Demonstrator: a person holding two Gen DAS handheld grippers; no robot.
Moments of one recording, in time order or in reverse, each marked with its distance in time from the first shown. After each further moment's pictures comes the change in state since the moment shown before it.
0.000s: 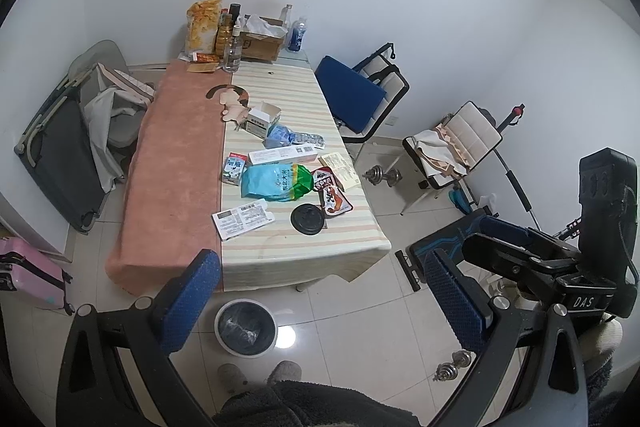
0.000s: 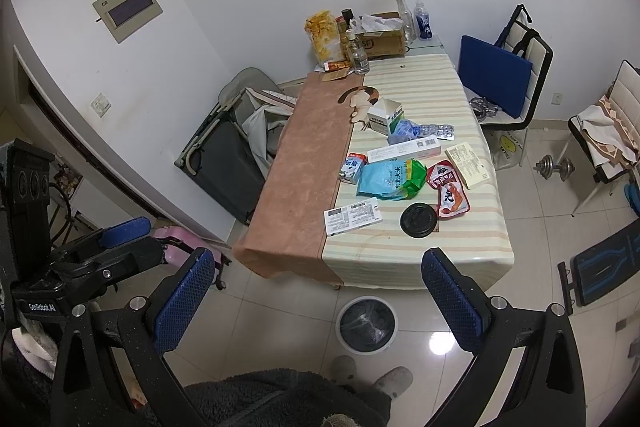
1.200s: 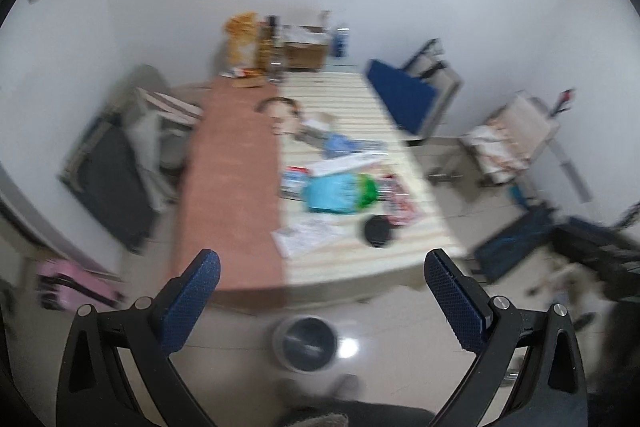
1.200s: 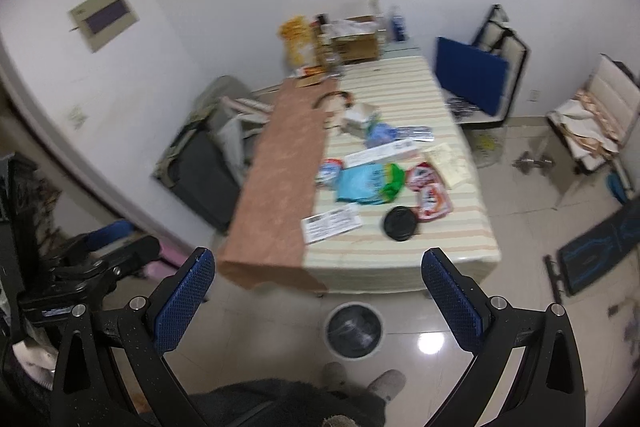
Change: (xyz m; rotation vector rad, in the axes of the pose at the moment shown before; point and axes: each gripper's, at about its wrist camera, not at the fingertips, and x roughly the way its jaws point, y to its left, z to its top) left arm 0.049 0.008 0.000 0.077 -0.040 0.288; right arm 0.020 -0.008 -0.007 0.071 -0.038 -0.152
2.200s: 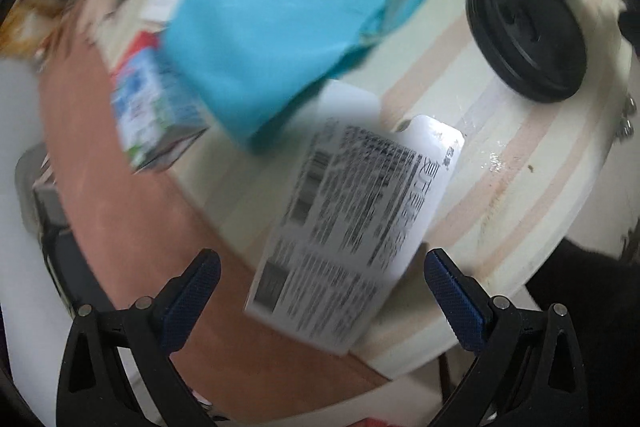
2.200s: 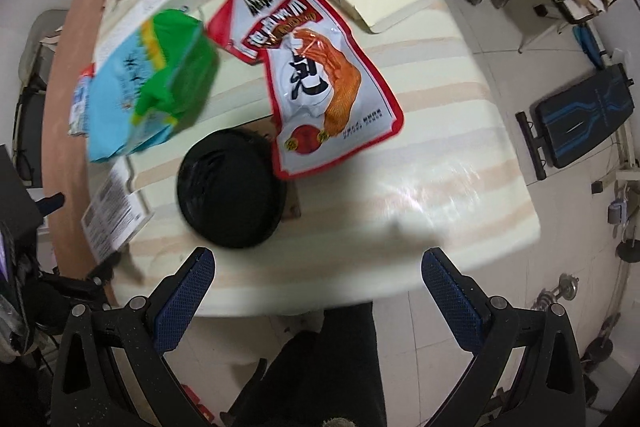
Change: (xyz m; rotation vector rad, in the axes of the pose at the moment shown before) left arm 0.445 -0.024 -0.037 0.796 0.717 0.039; right arm 0.434 -0.202 -0.008 0.278 0.628 -0.205
